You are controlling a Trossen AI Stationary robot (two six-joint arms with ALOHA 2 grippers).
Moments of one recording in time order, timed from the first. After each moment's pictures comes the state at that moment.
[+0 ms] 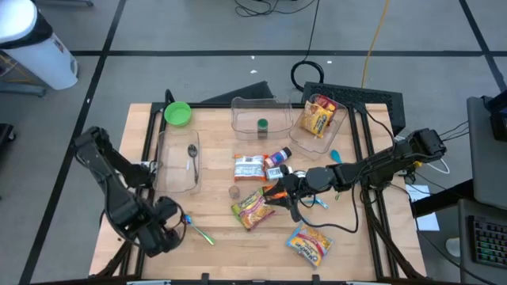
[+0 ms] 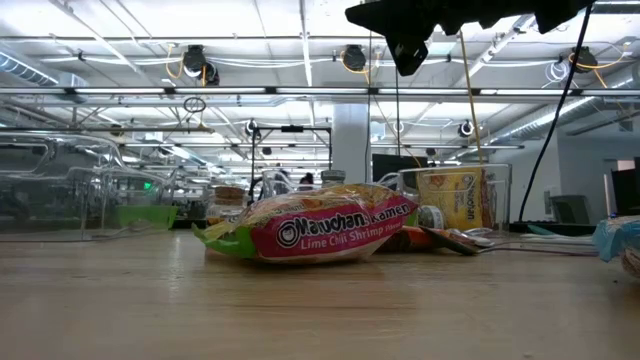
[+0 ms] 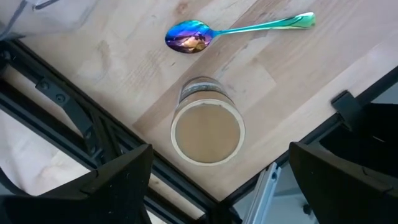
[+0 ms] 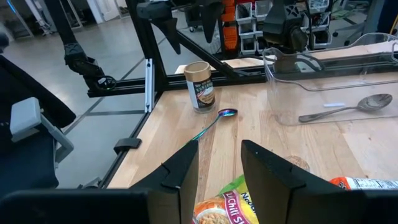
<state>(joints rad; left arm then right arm) -0.90 1.43 1.31 -1.38 0.06 -1.71 0.27 1.43 0.76 0.47 0.02 0.22</state>
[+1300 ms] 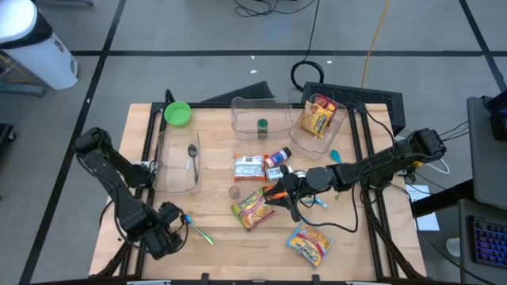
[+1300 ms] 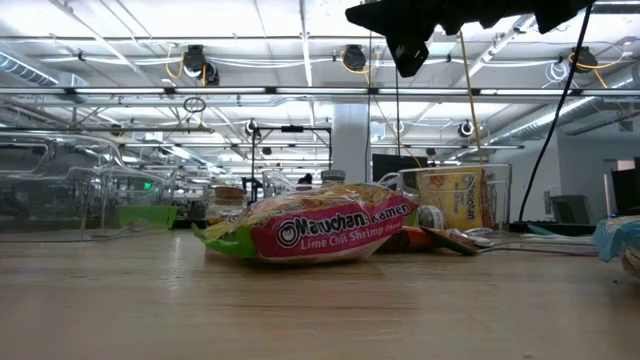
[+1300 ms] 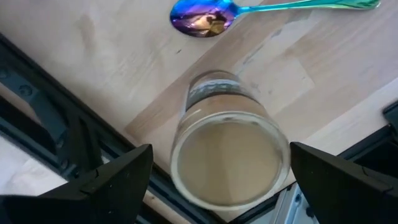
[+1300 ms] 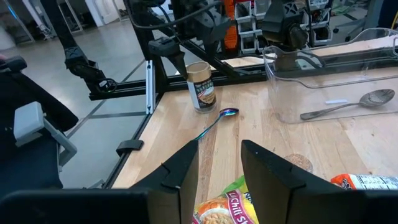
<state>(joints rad) -0.92 1.44 1.08 -1.15 0.10 -1.78 0.27 1.43 0.76 0.47 0.02 0.25</state>
